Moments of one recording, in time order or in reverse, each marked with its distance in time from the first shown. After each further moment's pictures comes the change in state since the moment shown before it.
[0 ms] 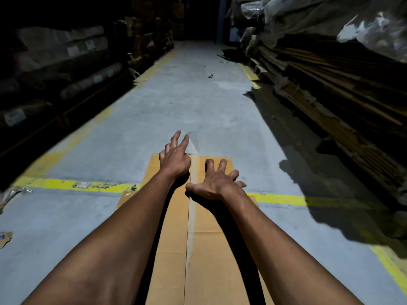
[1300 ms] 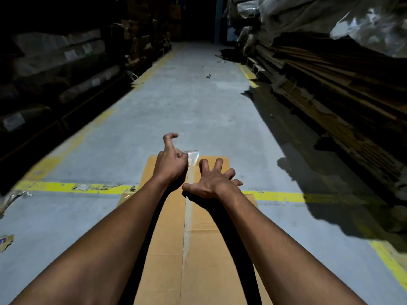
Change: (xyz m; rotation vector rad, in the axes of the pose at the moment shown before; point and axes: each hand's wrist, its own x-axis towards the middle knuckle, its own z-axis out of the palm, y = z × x) left_hand -0.028 0.009 -0.012 -0.442 0.112 -0.050; right_hand 0.001 0.001 0.002 -0.002 -0.007 -0.022
